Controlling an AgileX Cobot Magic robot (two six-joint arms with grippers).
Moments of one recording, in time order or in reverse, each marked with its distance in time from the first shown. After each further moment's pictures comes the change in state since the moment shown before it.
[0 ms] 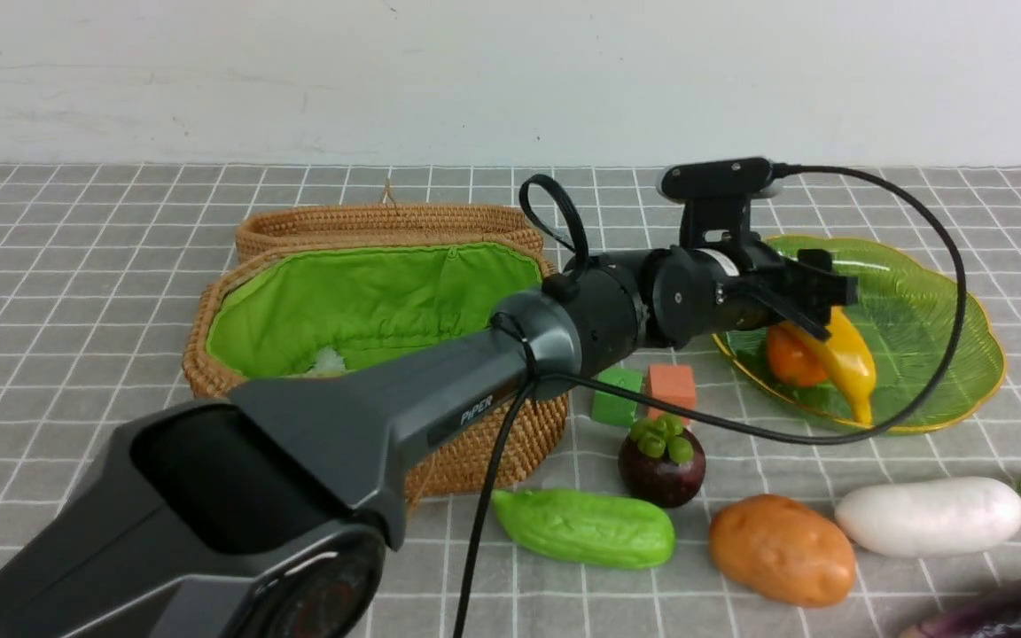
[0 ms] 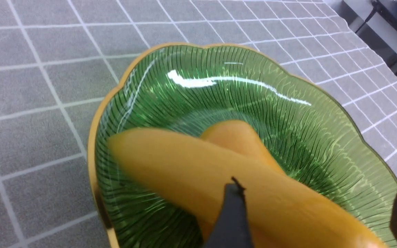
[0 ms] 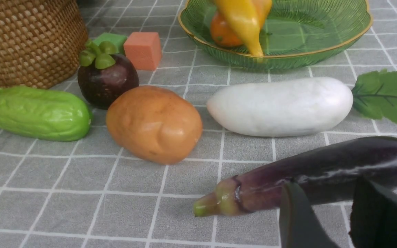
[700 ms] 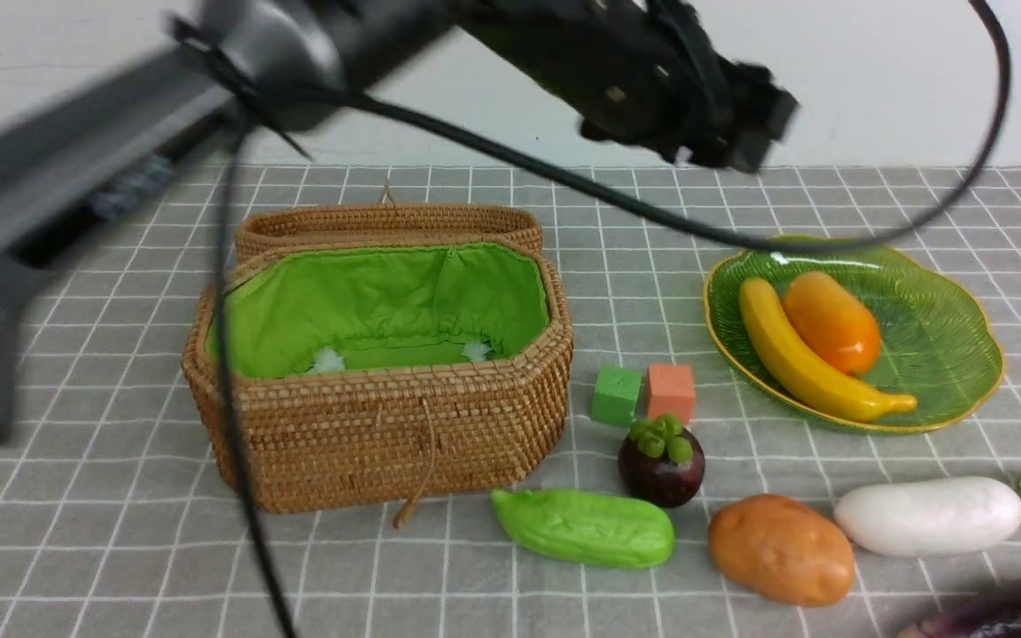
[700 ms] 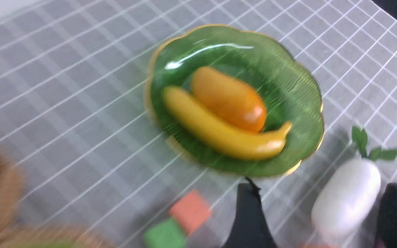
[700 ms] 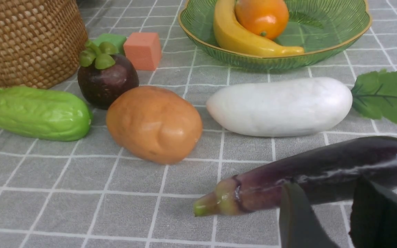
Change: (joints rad) right arm 0.000 0.000 0.000 0.000 0.000 0.000; left arm 0.135 -0.573 0.074 0.229 0.808 0.080
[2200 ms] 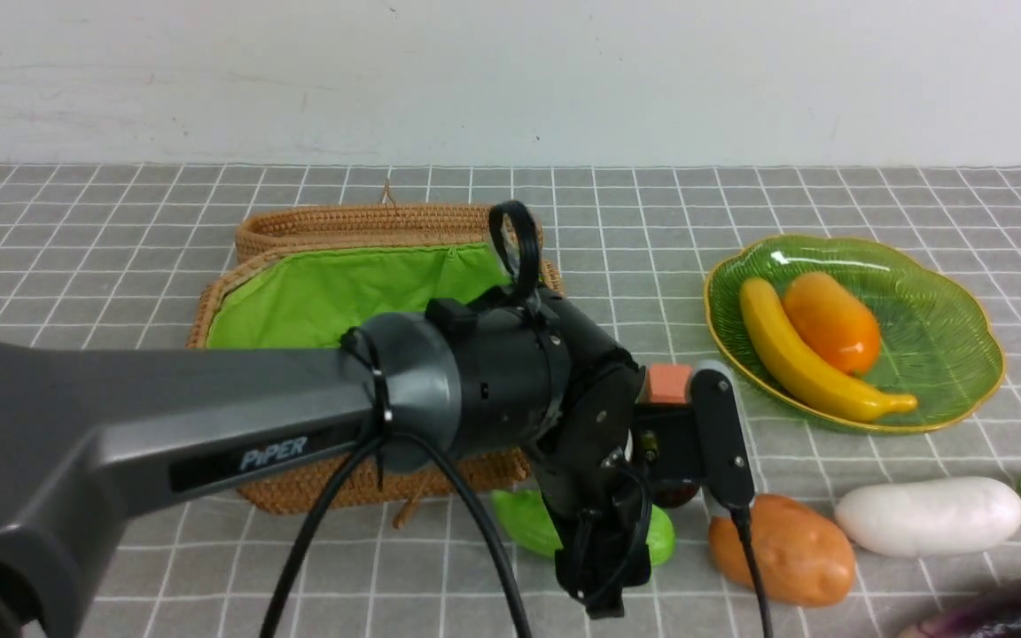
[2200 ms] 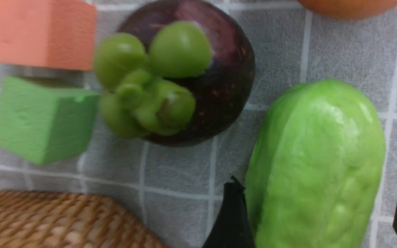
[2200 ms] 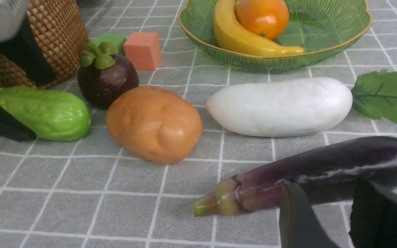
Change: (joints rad) right arm 0.000 0.000 0.000 0.000 0.000 0.000; left arm -0.225 0.088 0.674 0.363 -0.297 0.544
